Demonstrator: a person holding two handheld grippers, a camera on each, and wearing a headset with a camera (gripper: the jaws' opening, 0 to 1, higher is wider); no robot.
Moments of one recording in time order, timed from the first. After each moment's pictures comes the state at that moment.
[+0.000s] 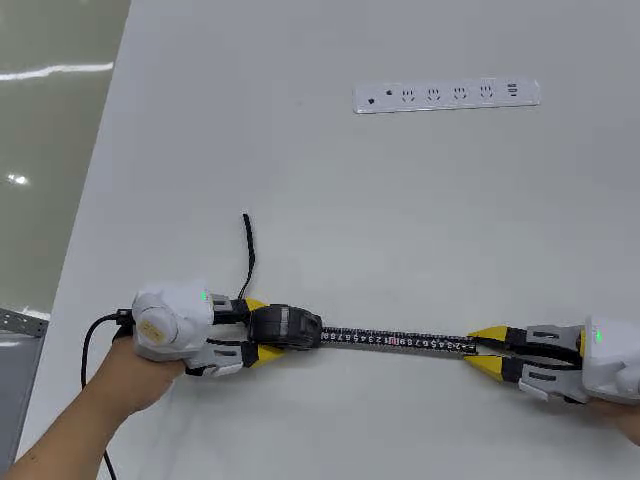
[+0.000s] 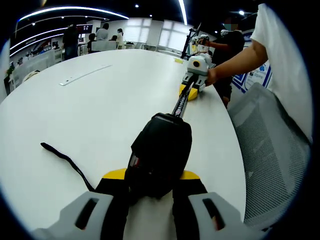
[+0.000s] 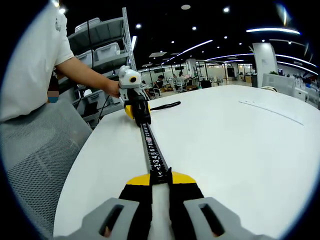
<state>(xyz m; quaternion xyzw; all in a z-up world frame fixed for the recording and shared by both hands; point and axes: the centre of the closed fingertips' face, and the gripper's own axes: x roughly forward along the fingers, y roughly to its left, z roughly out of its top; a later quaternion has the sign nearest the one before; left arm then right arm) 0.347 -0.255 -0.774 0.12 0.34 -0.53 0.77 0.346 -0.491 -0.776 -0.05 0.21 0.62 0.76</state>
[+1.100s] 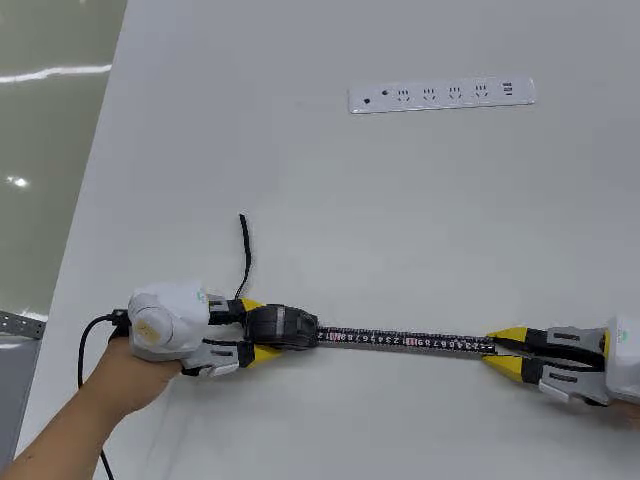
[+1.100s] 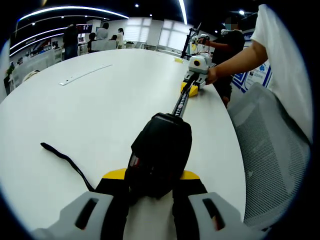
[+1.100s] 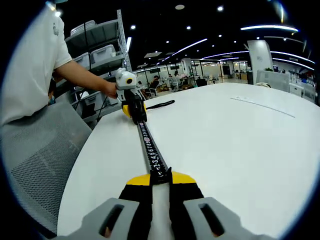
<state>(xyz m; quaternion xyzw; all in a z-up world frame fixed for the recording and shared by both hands) 0.347 -0.255 -0.775 0.12 0.35 -0.53 0.77 0.343 -0.517 -0.767 -0.05 0.22 0.60 0.76</state>
